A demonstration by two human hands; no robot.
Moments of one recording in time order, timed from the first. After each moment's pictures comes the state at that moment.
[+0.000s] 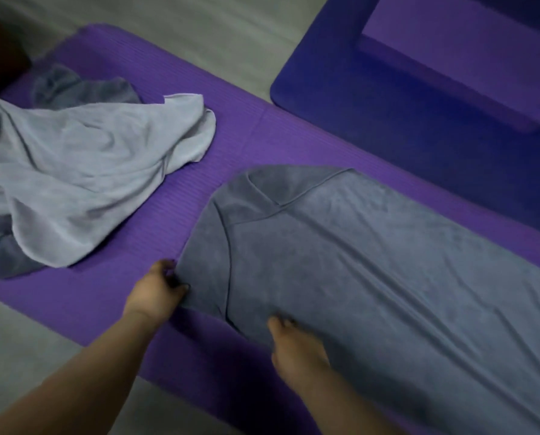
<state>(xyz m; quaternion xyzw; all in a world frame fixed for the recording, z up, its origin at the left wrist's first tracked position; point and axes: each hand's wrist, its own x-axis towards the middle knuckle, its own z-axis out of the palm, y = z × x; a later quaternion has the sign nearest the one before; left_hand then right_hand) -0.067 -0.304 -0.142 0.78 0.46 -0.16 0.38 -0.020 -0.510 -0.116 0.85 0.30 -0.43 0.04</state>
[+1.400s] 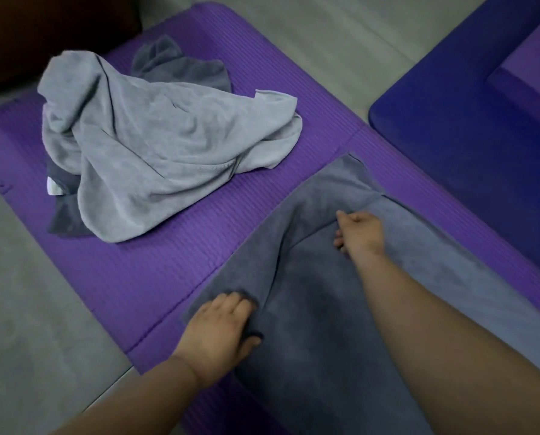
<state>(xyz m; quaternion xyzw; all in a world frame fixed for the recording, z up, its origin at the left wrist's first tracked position) -0.076 -0.335 -0.166 0.98 0.16 -0.01 0.14 0.169 -0.388 -0.162 0.88 0.00 -0.29 -0.37</state>
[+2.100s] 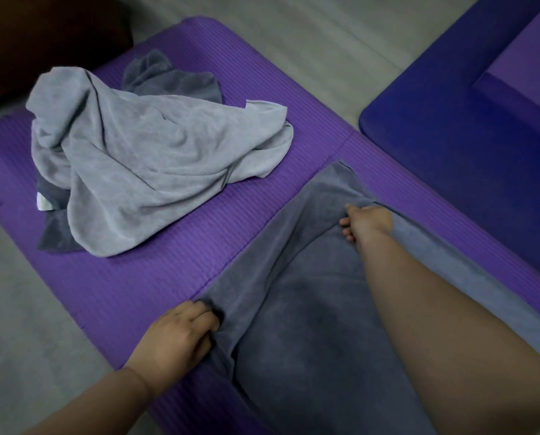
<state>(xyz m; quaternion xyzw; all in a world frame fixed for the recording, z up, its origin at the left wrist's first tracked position) -0.101 -0.297 -0.178 0.97 0.10 0.05 0.20 0.211 -0.381 -0.169 0.87 -0.10 -0.29 -0.38</state>
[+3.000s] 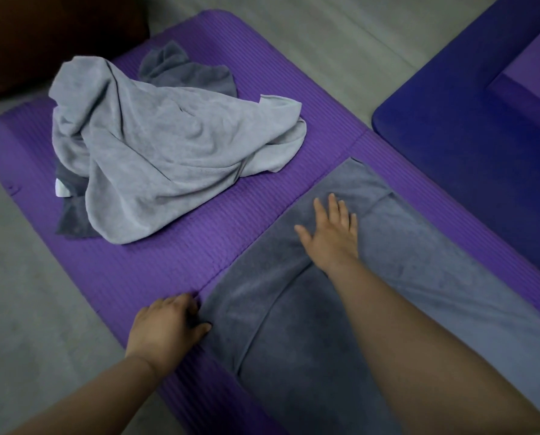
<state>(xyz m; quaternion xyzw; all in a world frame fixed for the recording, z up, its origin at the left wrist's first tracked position) -0.107 -0.297 -0.158 0.87 0.41 -0.15 0.22 0.139 -0.371 -0.160 0.91 0.34 -0.23 0.02</state>
